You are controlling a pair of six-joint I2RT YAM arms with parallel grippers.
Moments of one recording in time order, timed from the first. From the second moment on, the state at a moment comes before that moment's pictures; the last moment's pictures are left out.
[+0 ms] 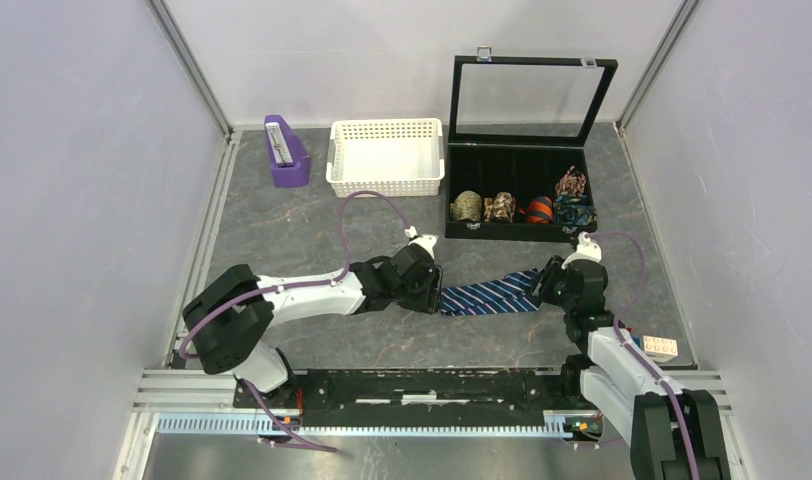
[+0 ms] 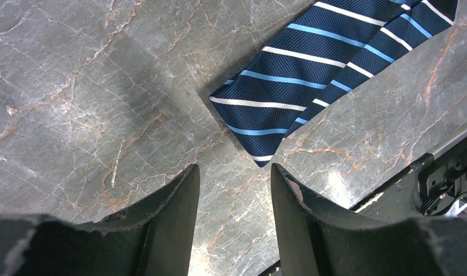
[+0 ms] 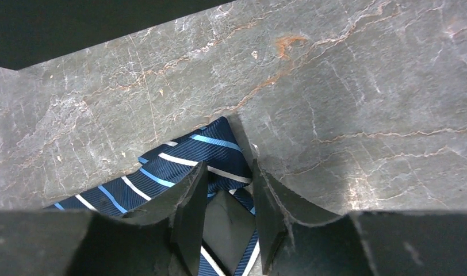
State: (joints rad) left arm -1.00 1.55 0.83 -0.15 -0.05 -0.66; right arm 0.08 0.87 0.14 0.14 -0.02 0.41
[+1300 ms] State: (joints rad) left arm -1.00 0.90 0.83 -0.62 -0.37 -0.65; right arm 0.43 0.76 0.66 -0.25 0.01 0.45
